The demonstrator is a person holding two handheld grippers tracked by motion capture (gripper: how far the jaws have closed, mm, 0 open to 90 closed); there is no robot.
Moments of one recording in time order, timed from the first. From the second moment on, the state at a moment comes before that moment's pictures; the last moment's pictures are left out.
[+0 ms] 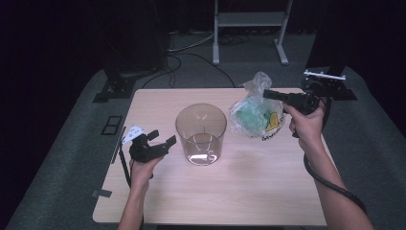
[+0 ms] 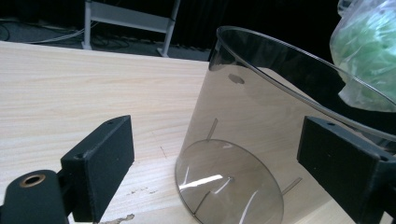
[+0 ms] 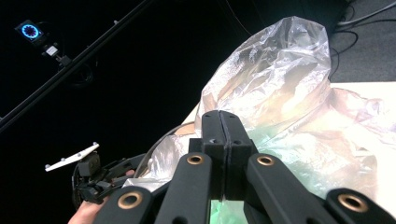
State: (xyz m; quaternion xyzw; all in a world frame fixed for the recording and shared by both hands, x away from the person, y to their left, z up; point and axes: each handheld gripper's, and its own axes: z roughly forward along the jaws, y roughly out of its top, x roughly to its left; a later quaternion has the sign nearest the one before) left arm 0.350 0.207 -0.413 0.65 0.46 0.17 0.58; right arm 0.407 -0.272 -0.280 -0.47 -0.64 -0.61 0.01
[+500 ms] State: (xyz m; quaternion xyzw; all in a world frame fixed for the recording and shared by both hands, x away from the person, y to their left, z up) left arm 0.351 0.207 -0.414 0.65 0.46 0.17 0.58; right arm 0.419 -0.273 -0.314 -0.50 -0.64 -0.59 0.02
